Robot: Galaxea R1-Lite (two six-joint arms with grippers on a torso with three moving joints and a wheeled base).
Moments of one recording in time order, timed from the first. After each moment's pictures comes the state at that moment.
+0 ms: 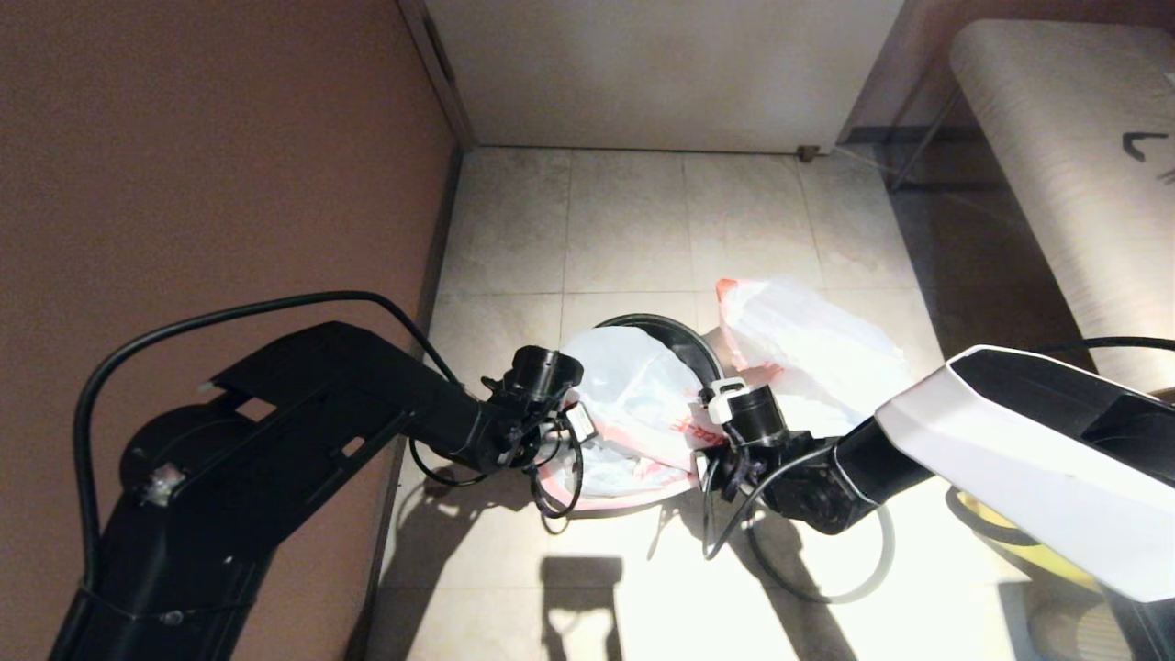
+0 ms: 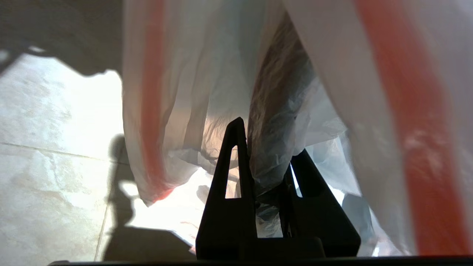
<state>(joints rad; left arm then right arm) -0.49 2.37 -1.43 -0.23 0.20 -0.74 0.53 2.37 -1.29 -0.45 -0.31 0.17</state>
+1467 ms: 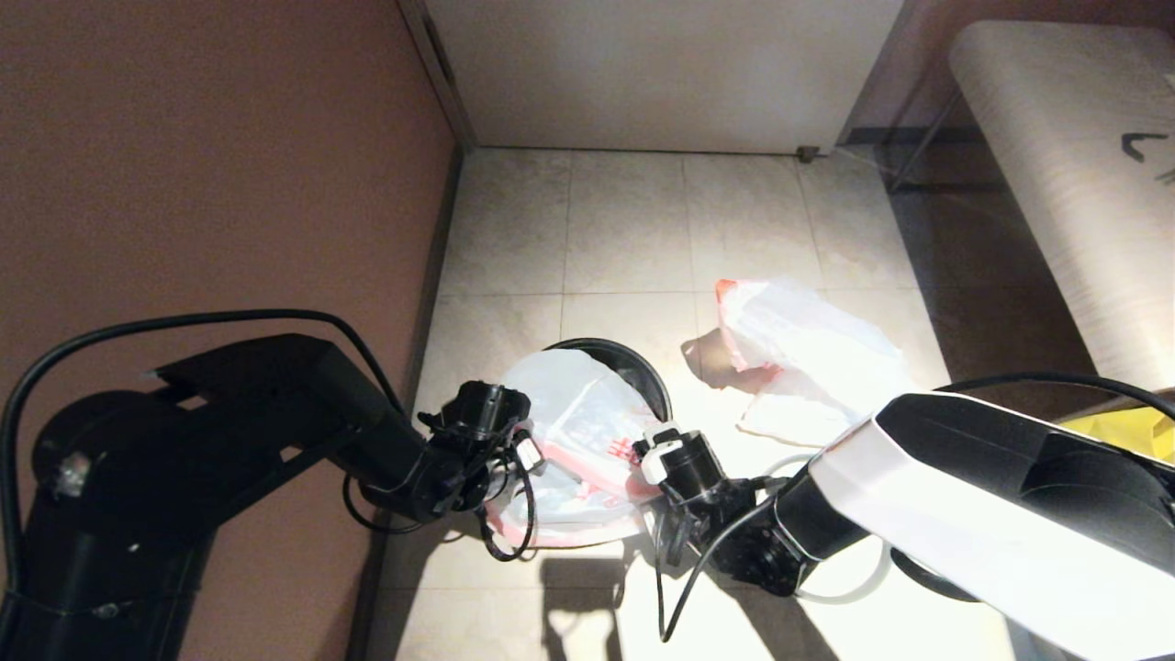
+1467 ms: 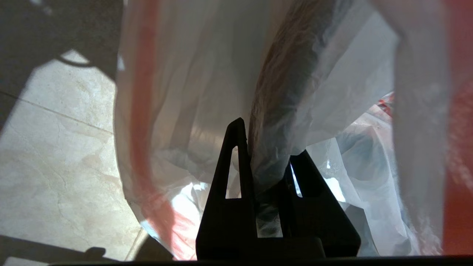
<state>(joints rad) -0.39 2.30 -1.09 -0.47 0.29 -0.78 0.71 2.41 -1.28 -0.45 -0.38 0.11</state>
